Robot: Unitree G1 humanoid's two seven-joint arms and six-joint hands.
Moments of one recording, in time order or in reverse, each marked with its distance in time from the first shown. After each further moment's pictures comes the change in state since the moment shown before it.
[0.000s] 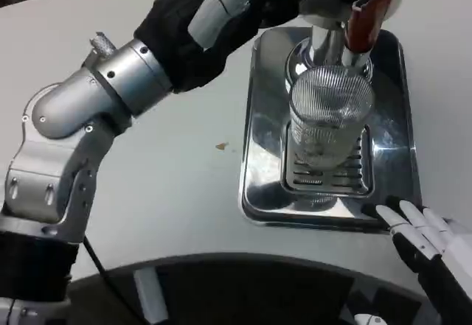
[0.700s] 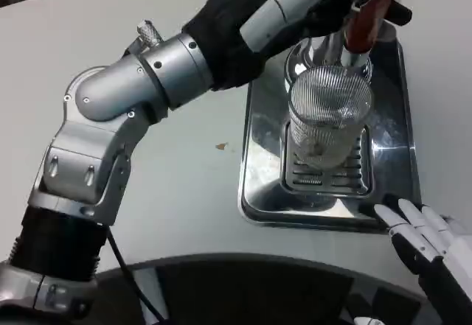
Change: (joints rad) left arm -0.093 -0.048 -0.077 0.082 0.096 -0.001 -0.049; right arm 0.029 -0.002 -0.014 0.000 0.038 -0.040 -0.029
